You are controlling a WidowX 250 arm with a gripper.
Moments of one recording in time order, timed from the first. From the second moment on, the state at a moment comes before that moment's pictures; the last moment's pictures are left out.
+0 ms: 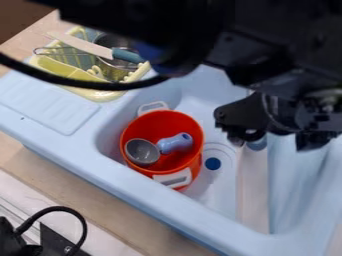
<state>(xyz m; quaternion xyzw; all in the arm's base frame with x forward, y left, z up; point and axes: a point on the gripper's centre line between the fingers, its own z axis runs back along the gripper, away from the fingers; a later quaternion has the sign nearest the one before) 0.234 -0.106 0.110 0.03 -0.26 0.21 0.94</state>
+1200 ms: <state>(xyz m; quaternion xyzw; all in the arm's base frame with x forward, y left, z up) 0.225 -0.008 0.128 0.02 -0.11 0.15 0.98</state>
